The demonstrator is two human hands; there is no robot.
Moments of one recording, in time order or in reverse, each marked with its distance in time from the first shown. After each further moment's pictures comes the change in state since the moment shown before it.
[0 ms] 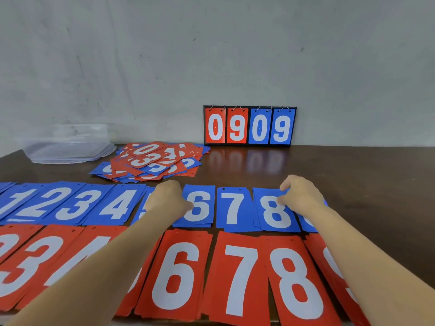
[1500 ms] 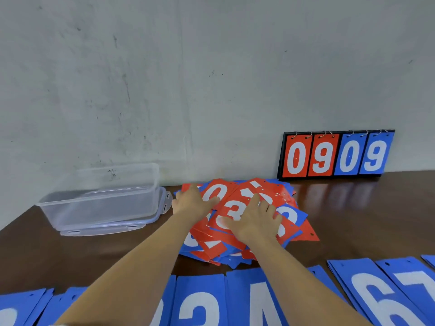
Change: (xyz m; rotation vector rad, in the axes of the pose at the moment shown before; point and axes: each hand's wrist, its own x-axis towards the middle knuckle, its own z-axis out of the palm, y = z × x) left_hand 0.295 -0.187 -0.057 -0.135 -0.038 0.092; right_hand 0.101 -0.359 0.228 -0.120 0.024 0.149
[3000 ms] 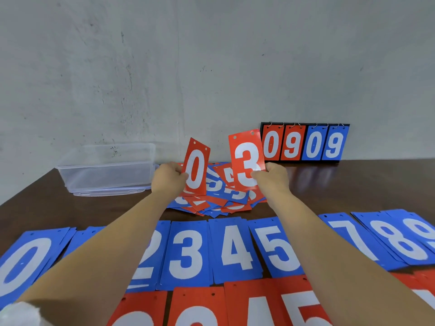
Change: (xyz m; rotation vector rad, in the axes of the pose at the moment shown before) left_hand -0.094 -0.005 -0.050 -0.322 0.189 0.072; right_hand -0.057 0.055 -0.090 0.788 0.154 0.027
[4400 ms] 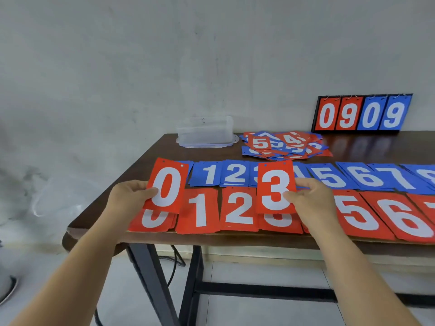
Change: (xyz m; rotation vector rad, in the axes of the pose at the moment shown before) left_hand -0.292 -0.138 -0.260 -0.198 0.137 -0.388; right_hand -0.293 0.016 -0.016 0.002 -0.105 0.009
